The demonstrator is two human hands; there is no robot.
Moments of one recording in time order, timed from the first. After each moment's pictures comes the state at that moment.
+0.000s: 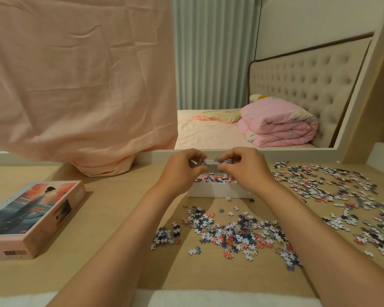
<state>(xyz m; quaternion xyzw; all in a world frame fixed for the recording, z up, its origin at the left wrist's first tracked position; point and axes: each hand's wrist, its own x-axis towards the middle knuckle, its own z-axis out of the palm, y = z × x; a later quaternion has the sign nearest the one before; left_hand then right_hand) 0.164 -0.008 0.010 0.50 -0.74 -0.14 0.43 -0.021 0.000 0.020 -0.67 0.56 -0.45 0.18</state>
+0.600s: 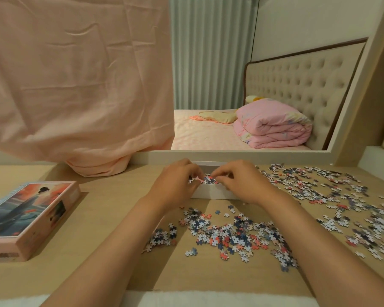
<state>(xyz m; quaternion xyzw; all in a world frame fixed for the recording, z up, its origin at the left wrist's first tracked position) 0.175 0.001 -0.005 0.47 -0.83 0.00 0.31 -0.027 0.012 0.018 -0.78 0.54 -0.28 0.13</state>
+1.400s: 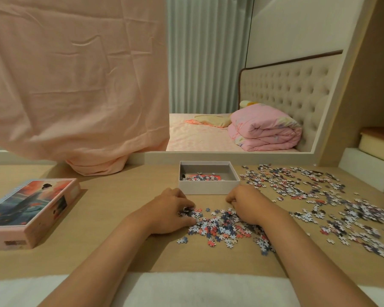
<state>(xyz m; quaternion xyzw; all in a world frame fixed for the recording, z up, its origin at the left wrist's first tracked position) 0.186 0.049 -0.034 0.51 -0.85 -0.10 0.10 -0.059 0.048 -0.014 -0.76 0.65 -0.05 0.07</state>
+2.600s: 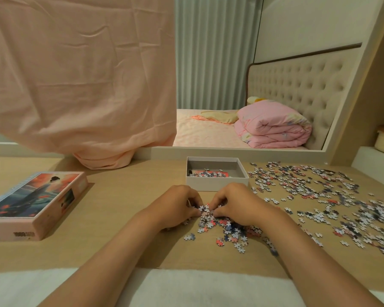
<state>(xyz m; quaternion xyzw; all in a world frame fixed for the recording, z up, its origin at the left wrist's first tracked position) 0.176 0.053 -0.029 0.50 -0.83 -0.14 0.20 -0.019 0.063 -0.007 -0.78 0.57 -0.15 0.20</state>
